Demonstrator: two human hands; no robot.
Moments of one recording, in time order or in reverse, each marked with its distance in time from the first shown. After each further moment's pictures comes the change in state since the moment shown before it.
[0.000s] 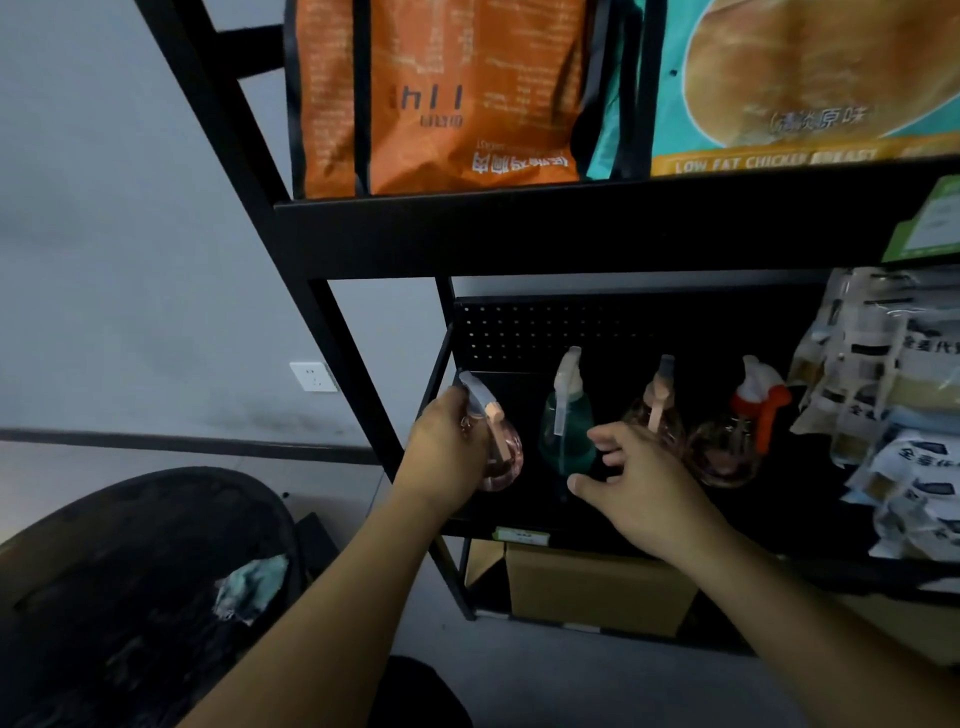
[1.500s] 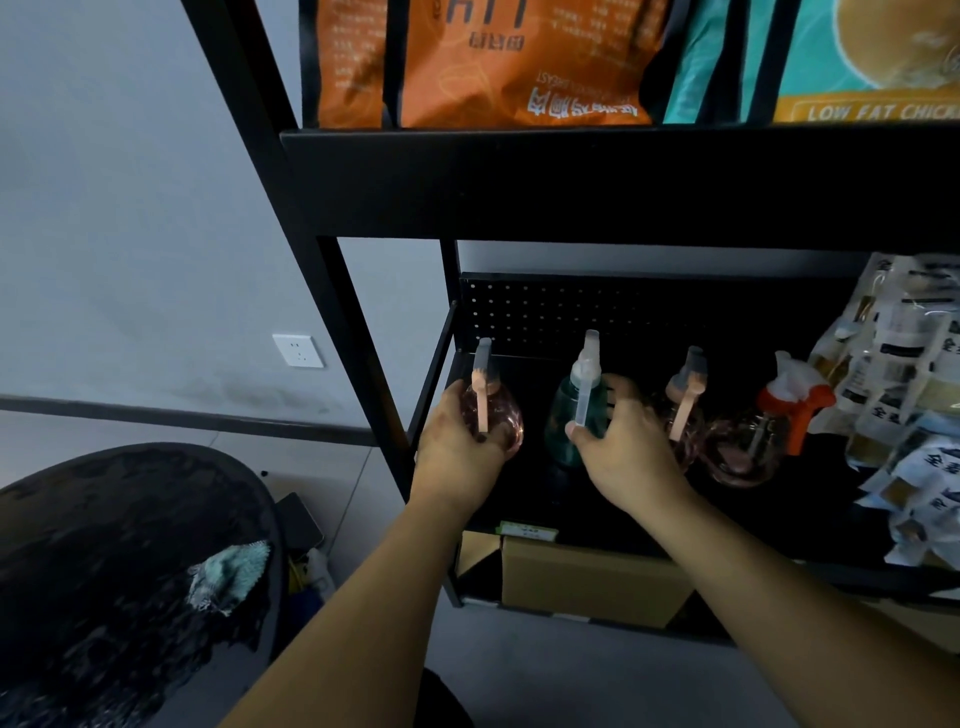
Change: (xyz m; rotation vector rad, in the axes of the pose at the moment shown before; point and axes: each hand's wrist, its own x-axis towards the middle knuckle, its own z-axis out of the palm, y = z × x) left_hand 0.018 -0.047 0.038 -0.182 0.032 -0.140; right_hand 0.054 -0.005 0.039 -0.010 0.190 0.018
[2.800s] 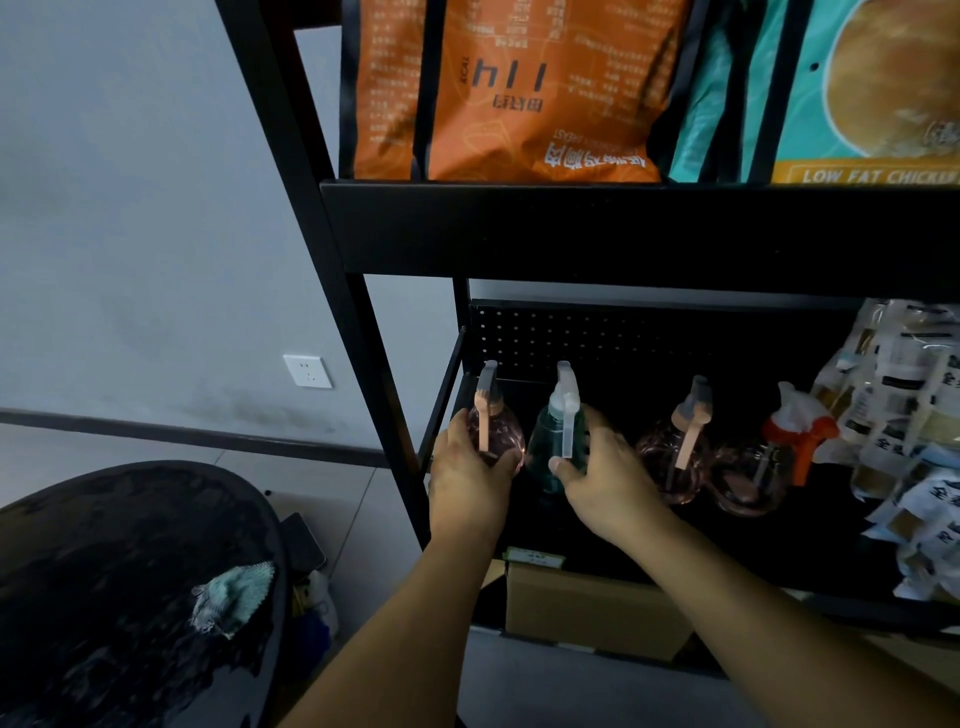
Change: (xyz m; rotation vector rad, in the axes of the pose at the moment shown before) left_hand -0.003 -0.002 0.014 0.008 0.138 -0.009; right_hand -0.004 -0.015 0.013 -0.086 -0.136 0.004
